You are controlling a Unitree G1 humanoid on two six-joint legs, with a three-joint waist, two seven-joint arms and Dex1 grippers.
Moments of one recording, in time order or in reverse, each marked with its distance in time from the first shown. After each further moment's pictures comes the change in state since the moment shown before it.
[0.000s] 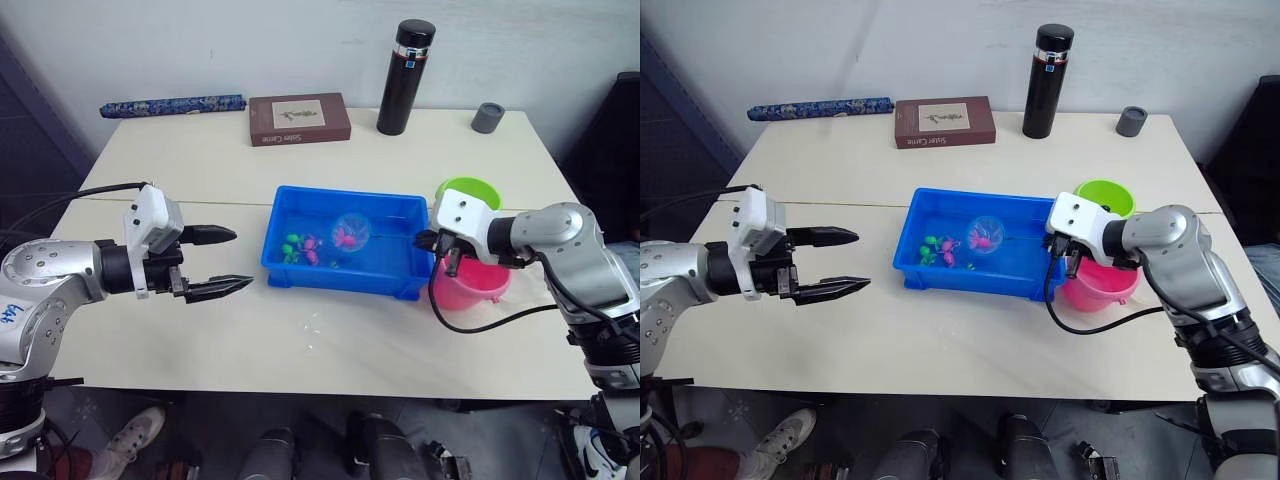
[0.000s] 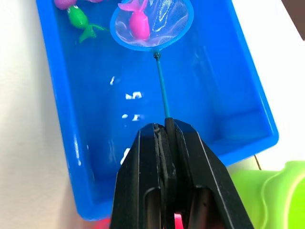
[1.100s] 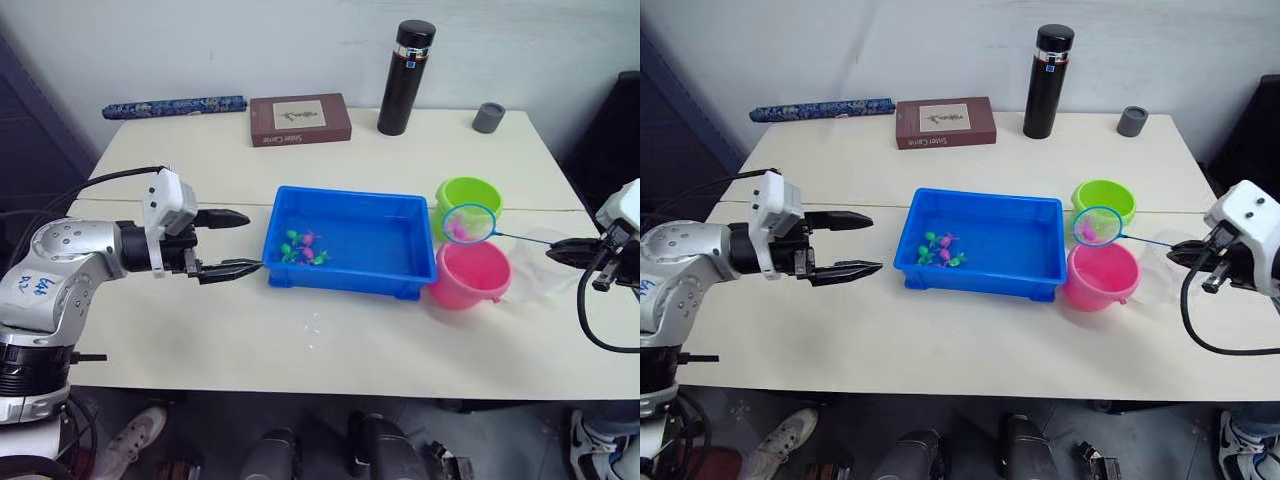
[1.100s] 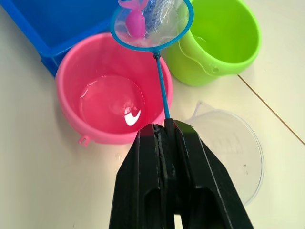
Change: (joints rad) left arm -0.172 -0.054 -0.142 0.199 0.072 -0.128 -0.062; right arm 0.518 -0.332 -0.639 -0.088 0.260 0.172 0.067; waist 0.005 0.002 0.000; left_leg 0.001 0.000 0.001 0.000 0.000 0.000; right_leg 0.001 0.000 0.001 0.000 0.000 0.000
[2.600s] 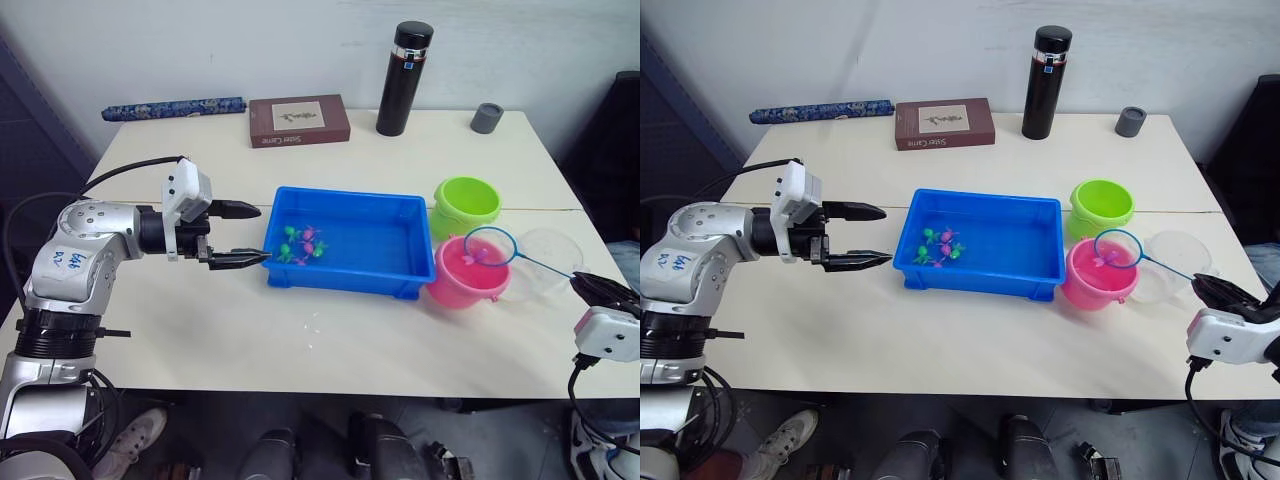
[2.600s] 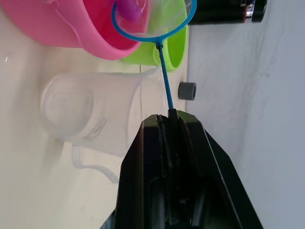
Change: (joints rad) left arm -0.146 -0.070 -0.086 0.196 0.110 -0.102 -0.114; right arm 0.484 0.203 -0.160 0.129 -0.674 -1.313 -0.727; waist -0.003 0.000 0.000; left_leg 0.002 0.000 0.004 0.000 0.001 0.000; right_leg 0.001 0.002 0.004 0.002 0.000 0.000
